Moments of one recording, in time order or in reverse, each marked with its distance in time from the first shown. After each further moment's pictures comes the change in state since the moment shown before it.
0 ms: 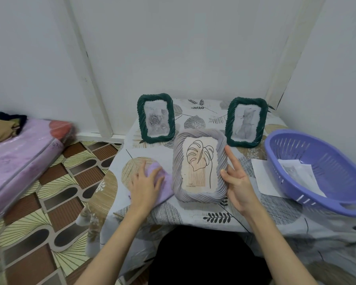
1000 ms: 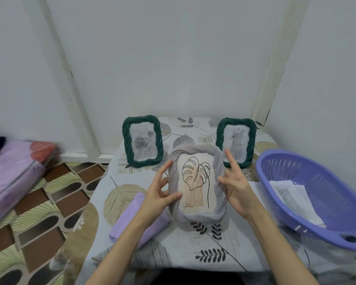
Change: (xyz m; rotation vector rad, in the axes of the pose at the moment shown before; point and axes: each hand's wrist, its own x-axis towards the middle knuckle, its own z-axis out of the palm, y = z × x) left_hand 0.037 0.068 -0.018 -1.259 -0.380 0.086; right_hand 0.050 -0.041 -0.019 -0.114 -0.027 -0.029
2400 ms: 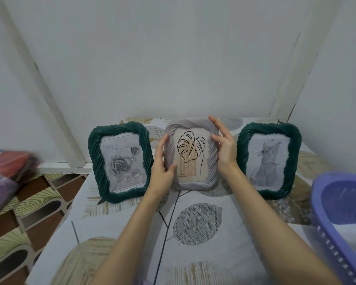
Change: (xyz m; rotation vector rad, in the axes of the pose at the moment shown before) left_hand 0.231 -0.070 -0.032 0.193 0.191 0.180; right_hand 0.252 0.041 -0.035 -0.196 0.285 -0.304
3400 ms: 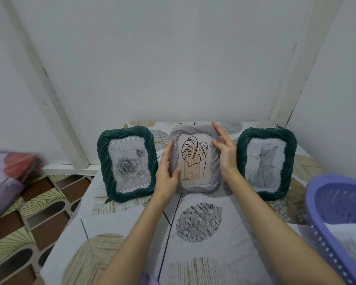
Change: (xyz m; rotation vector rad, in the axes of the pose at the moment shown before) left_hand -0.012 -0.002 0.002 0.083 0.005 0.020; right_hand -0.008 -0.004 -0.001 -0.094 0.009 -0.002
